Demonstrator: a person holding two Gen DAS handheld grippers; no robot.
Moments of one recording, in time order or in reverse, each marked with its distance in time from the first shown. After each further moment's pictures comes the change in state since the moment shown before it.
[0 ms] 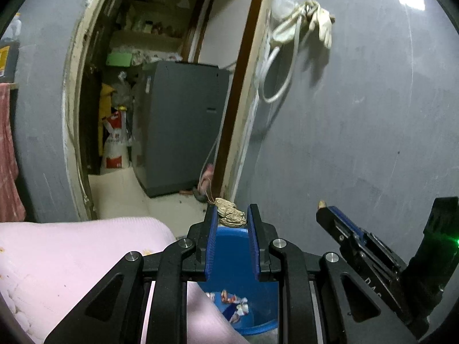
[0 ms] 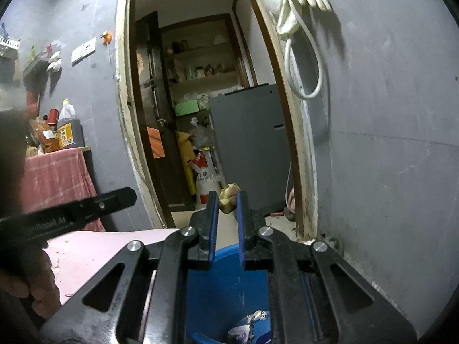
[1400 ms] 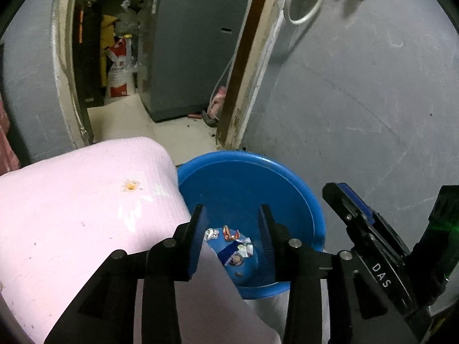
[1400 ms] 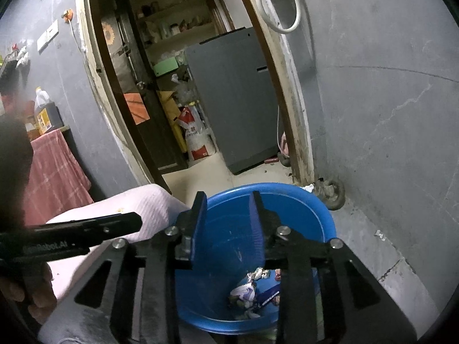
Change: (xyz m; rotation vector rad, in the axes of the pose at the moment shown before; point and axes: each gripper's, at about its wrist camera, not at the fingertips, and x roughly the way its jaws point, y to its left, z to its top) left arm 0.068 0.013 -0.044 -0.083 0.375 0.055; right arm 0.040 -0.035 -0.033 0.108 0.235 -0.030
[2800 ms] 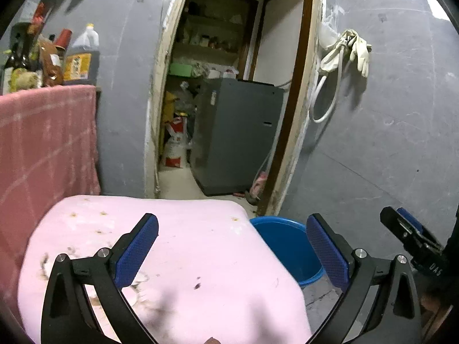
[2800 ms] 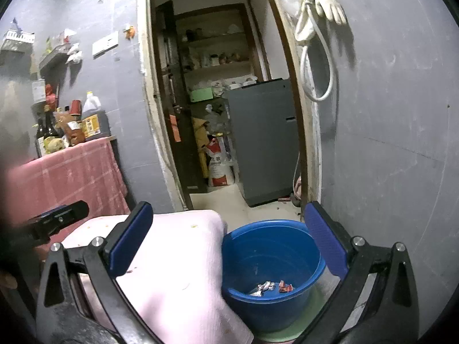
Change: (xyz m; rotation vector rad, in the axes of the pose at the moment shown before) left arm -0.228 0.022 -0.069 -0.062 -0.451 0.190; right arm -0.161 0.094 0.021 -0.181 -0.146 0.073
